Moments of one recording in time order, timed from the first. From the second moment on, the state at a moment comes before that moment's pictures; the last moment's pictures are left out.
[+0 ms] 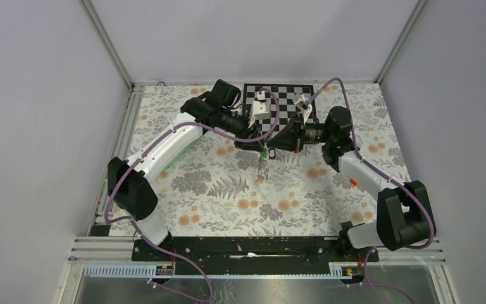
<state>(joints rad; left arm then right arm) -0.62 1.69 1.64 -0.82 0.89 0.54 0.30 1.39 0.82 0.63 -1.25 0.49</state>
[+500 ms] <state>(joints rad) -0.60 1.72 1.65 -0.82 0.95 0.53 0.28 1.41 0.82 0.77 -1.25 0.62</state>
